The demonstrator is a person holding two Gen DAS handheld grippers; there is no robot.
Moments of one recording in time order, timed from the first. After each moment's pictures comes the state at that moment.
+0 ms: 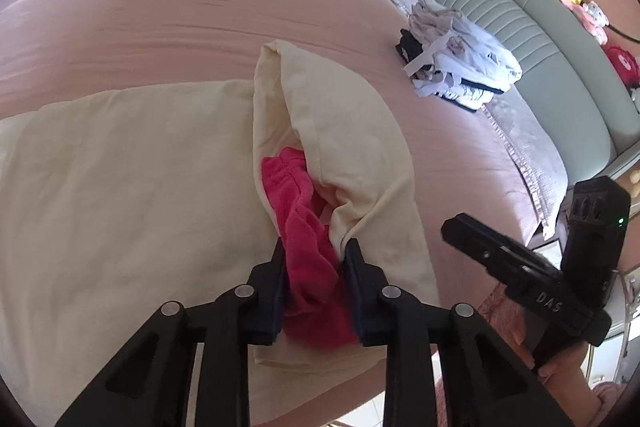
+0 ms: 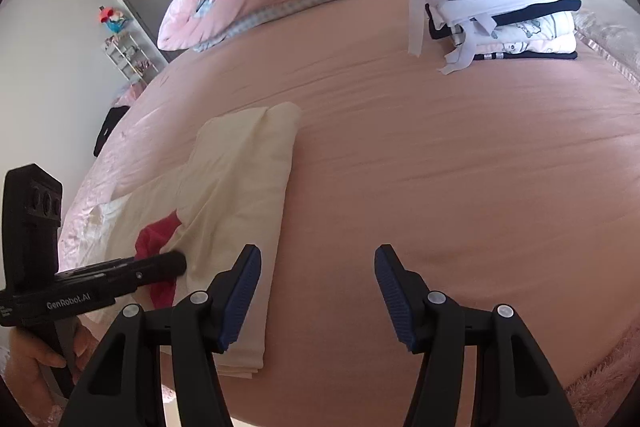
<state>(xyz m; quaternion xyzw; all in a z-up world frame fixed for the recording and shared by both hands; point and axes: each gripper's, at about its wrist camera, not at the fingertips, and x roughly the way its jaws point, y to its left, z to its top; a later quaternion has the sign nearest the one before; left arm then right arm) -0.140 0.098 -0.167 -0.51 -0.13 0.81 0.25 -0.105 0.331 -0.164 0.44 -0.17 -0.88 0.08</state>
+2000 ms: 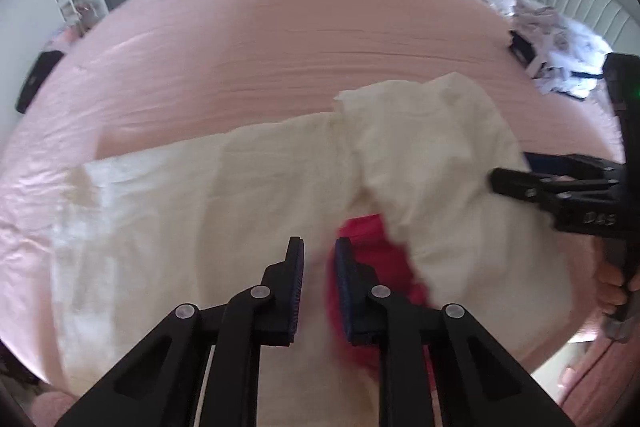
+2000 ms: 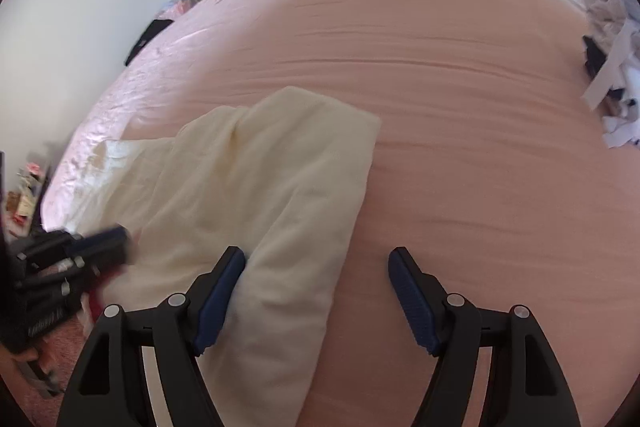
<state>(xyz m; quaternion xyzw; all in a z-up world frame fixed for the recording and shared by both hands) -0.144 0.009 -0.158 -0.50 0.06 0.87 0.02 -0.194 0.231 -0.177 0.50 -0.05 -0.85 0.17</state>
